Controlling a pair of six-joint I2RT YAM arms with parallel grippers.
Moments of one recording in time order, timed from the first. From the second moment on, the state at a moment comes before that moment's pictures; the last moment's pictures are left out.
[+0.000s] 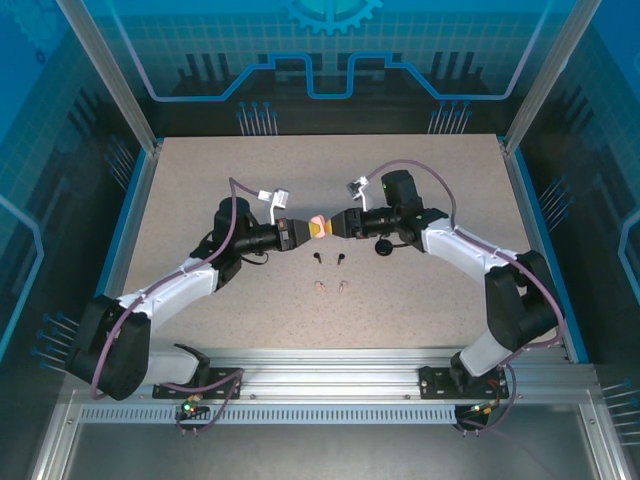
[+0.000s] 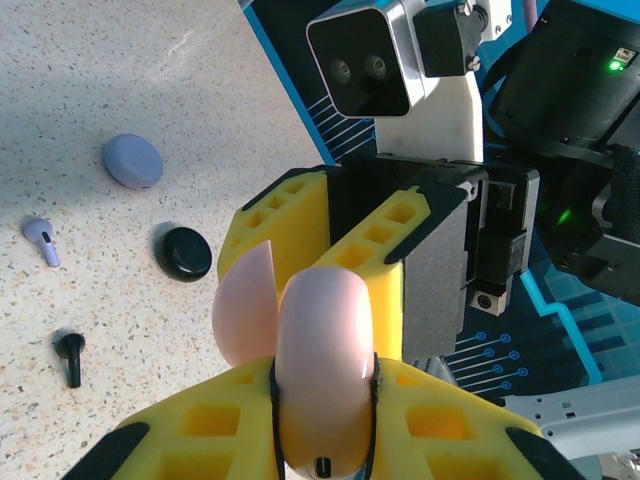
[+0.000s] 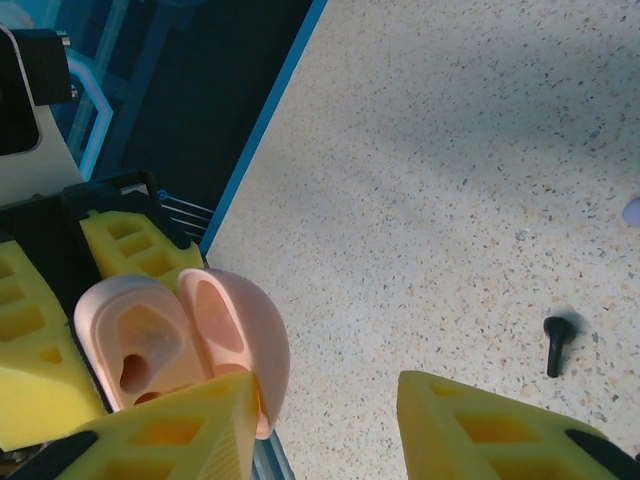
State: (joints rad) left arm -0.38 1.31 0.69 0.33 0.74 -0.75; right arm 0.44 1.59 1.05 -0.11 -0.82 0.48
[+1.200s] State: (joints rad) left arm -0.38 1.31 0.71 0.31 0.70 -0.74; right arm 0.48 1.64 1.14 -0.18 -0.81 0.45
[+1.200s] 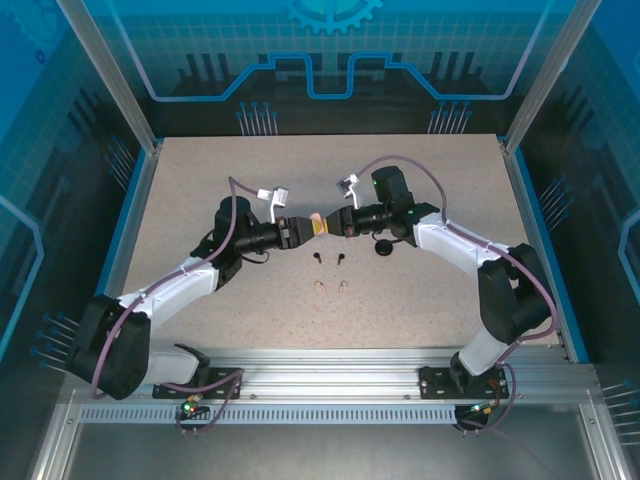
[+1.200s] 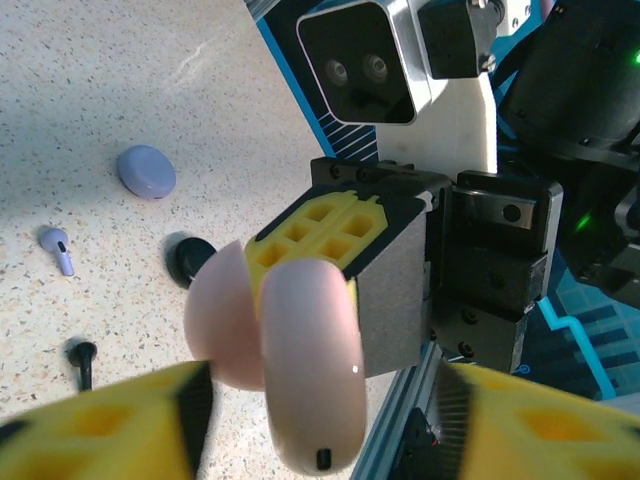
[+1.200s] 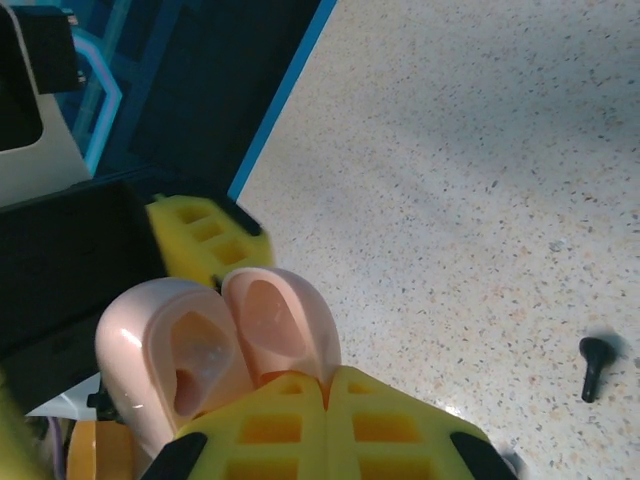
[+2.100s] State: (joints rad) left arm -0.30 1.68 1.38 -0.56 0.95 -0.14; right arm 0.44 1.71 1.51 -0.86 -0.43 -0.21
